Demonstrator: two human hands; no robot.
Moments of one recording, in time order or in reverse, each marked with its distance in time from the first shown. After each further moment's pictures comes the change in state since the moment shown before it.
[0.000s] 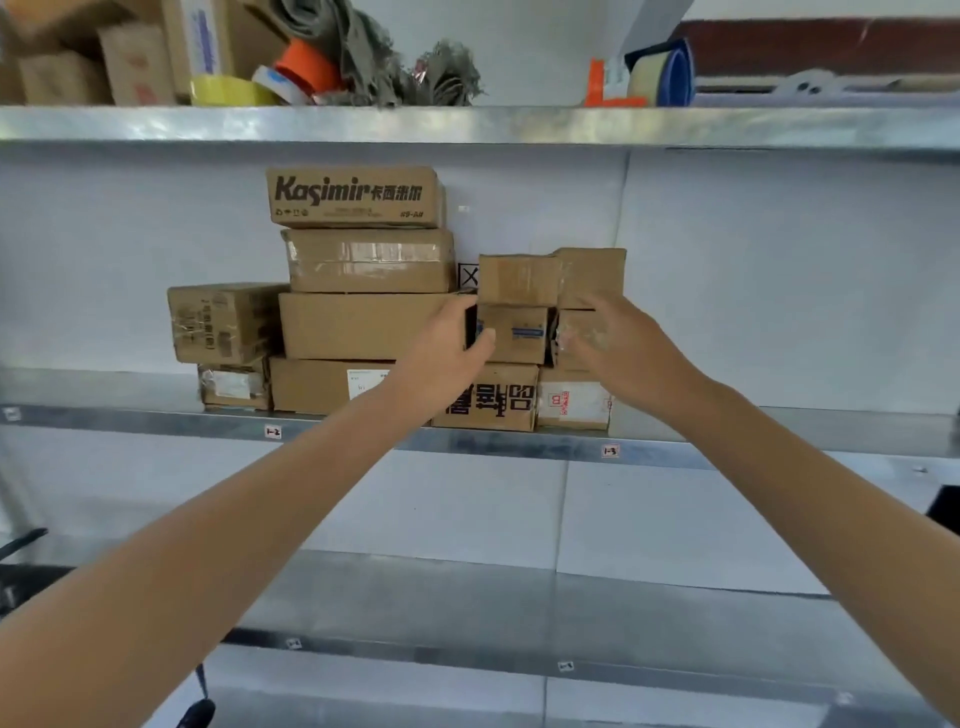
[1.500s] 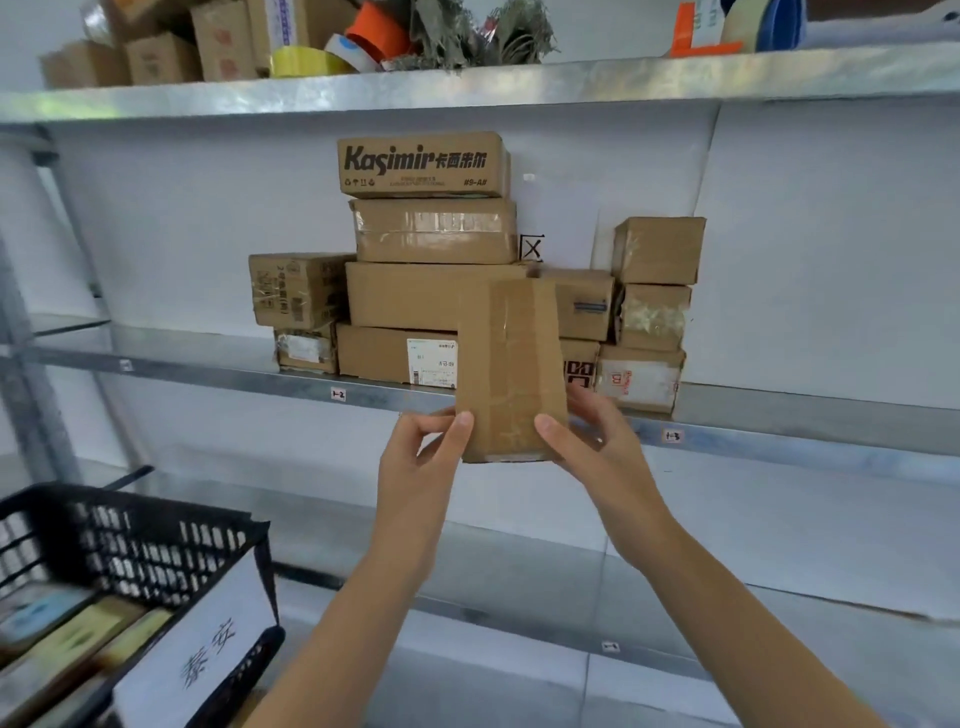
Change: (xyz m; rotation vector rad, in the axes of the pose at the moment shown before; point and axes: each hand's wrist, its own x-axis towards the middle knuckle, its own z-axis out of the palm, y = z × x) left_hand -0.137 -0.032 0.020 -0.762 0.439 -0.447; right_hand -0.087 -0.033 0.108 0.918 -0.071 0.348
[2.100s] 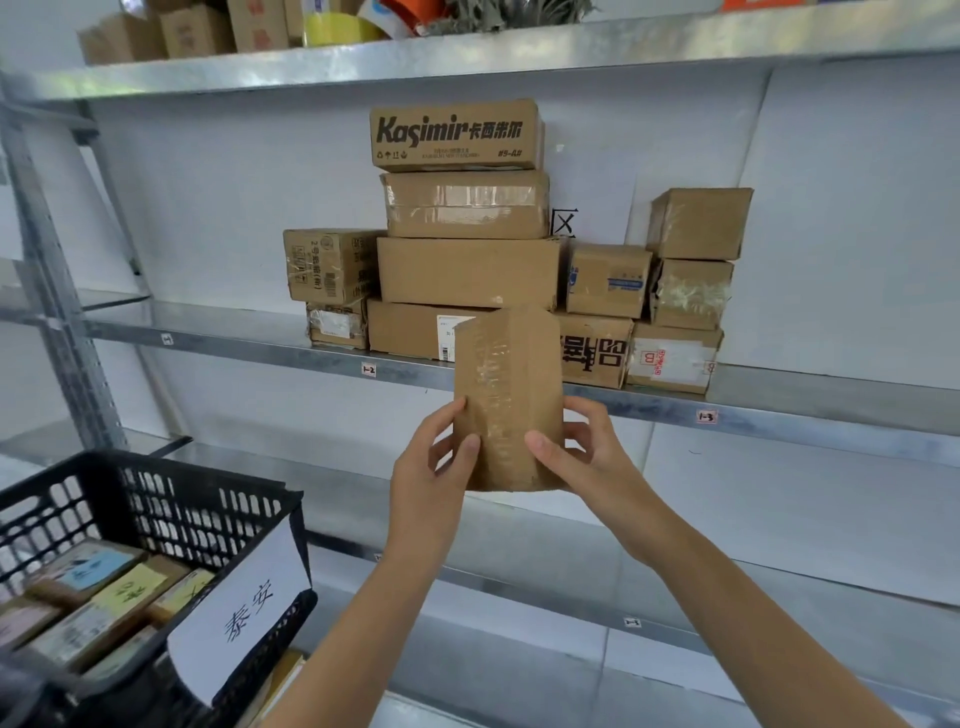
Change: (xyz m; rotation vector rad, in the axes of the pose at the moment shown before) left_hand -0.008 -0.023 -0.034 0.301 -0.041 0.054; right_hand -0.012 0.016 0.021 -0.065 -0.234 0.082
